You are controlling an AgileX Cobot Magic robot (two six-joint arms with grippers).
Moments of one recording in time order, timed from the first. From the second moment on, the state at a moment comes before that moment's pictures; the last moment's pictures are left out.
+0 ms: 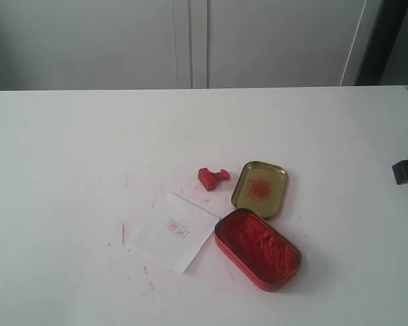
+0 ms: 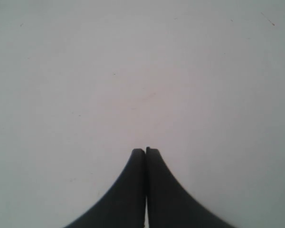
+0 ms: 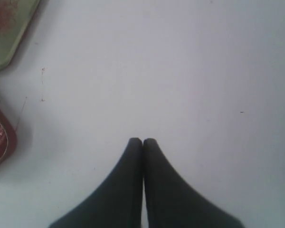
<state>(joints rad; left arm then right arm) 0.03 0.00 0.01 -0.06 0.55 0.13 0.00 1.13 -0.80 -0.01 0.78 -0.06</state>
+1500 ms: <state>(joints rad) 0.03 0.00 0.01 -0.06 0.55 0.13 0.00 0.63 -0.50 0.00 0.45 -0.06</state>
